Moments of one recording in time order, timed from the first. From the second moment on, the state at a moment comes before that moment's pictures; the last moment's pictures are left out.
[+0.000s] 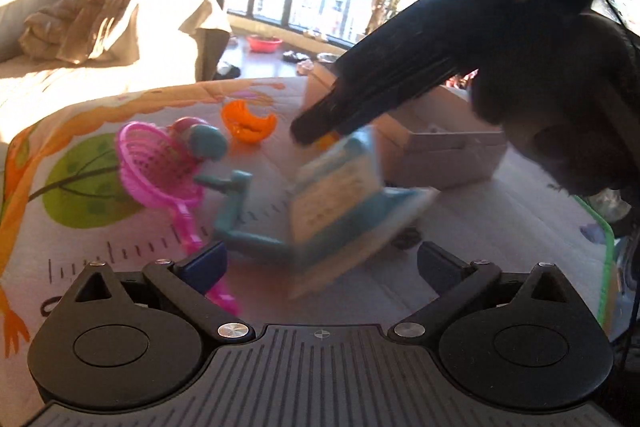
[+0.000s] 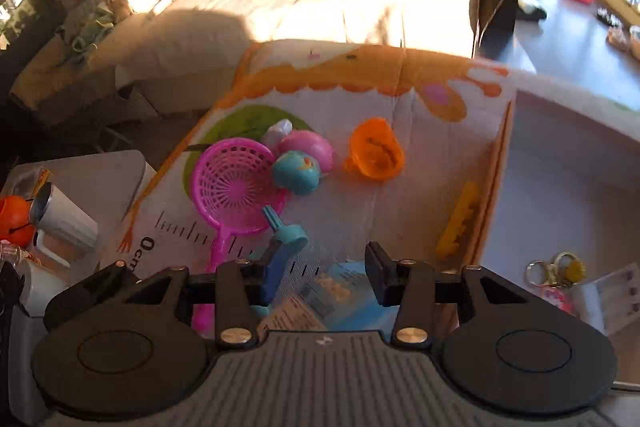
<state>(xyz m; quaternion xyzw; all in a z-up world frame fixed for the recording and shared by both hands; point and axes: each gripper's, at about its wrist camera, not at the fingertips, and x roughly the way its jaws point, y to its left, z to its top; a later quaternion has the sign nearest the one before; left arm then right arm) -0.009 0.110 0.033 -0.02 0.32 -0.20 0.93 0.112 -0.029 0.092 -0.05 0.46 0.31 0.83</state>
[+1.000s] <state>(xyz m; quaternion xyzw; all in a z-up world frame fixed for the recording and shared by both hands) 0.034 0.021 0.028 0.11 0.32 -0.11 0.93 0.023 -0.193 0.042 0.01 0.41 0.19 0.89</state>
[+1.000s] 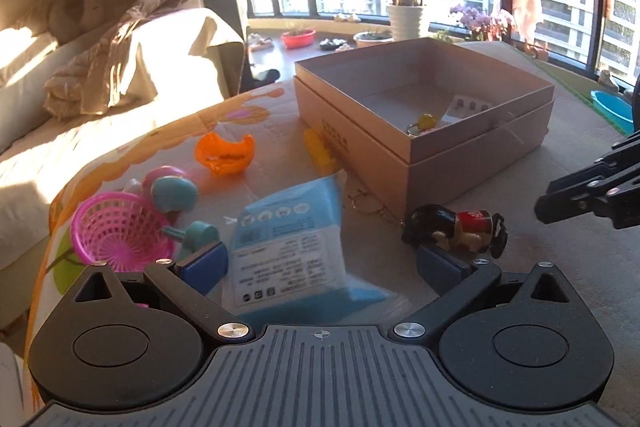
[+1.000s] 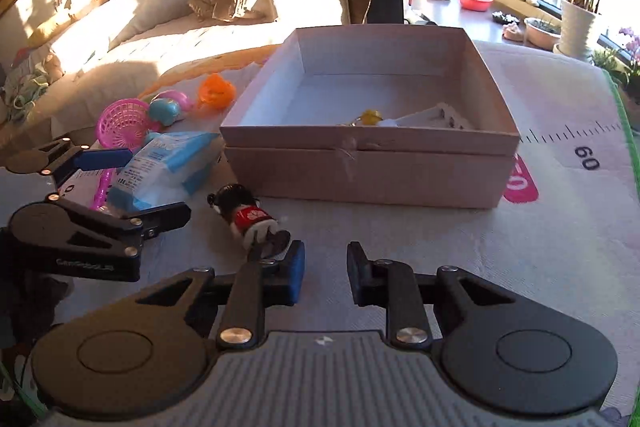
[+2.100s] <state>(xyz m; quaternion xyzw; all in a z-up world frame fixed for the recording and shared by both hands) -0.040 0.044 0.031 0.08 0.37 -0.20 0.90 0.023 -0.133 0.028 -0.06 0.37 0.27 0.89</state>
